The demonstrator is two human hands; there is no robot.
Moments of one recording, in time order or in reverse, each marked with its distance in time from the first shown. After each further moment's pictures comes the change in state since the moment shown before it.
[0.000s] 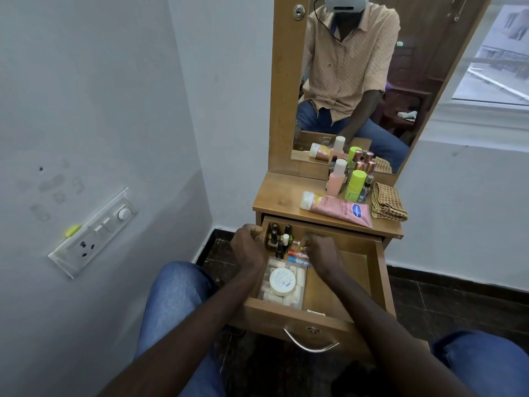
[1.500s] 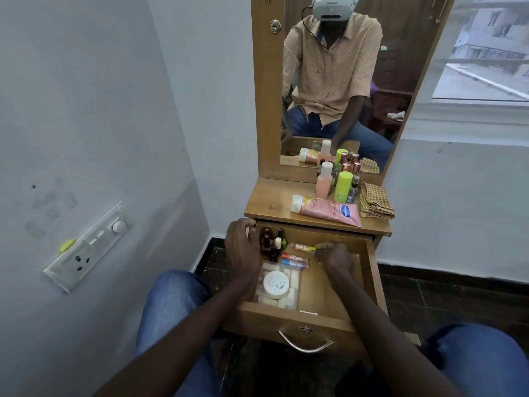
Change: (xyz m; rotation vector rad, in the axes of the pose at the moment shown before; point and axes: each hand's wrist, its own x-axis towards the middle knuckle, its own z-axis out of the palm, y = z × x) left_hand -0.006 0.005 -0.007 0.028 0.117 0.396; right_hand -0.021 -0.006 -0.037 0.620 0.139 0.669
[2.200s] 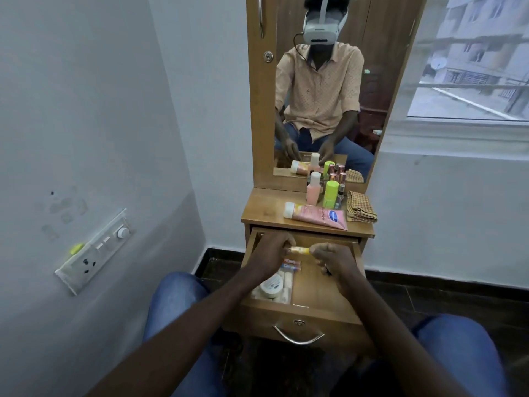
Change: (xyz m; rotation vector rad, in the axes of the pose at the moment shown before) left_hand -0.007 0.037 0.010 0.066 -0.686 0.373; right_hand -0.040 -0.009 -0.055 0.260 -0.256 -0.037
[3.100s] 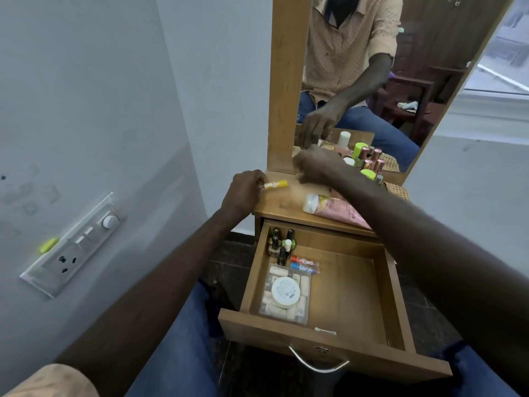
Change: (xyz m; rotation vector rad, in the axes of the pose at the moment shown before) left_hand 0.107 -0.109 -0.082 0.169 0.209 -0.100; right_hand 0.161 -0.183 0.093 -1.513 -0.176 -0.631
